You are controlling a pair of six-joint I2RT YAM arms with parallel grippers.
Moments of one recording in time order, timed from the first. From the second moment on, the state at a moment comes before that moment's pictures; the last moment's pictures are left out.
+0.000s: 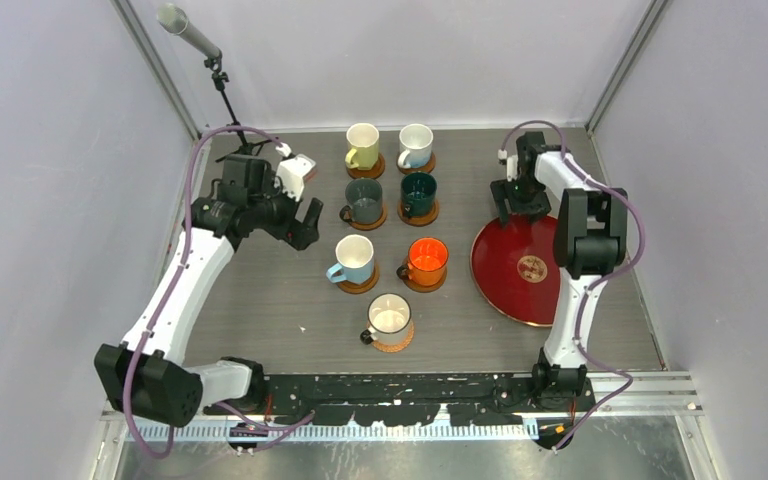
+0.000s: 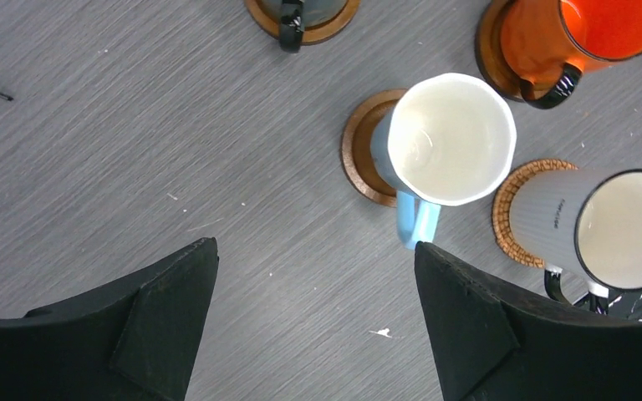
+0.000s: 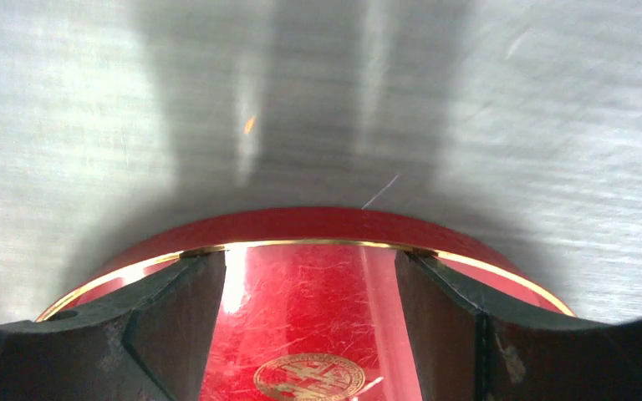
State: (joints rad) left arm -0.25 1.21 1.24 -0.82 0.31 0.29; right arm 0.00 2.10 1.59 -0.85 -0.01 -0.19
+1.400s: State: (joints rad) left arm 0.18 1.42 1.27 -0.79 0.42 0.25; right arm -0.02 1.63 1.69 -0.90 -0.27 -0.16
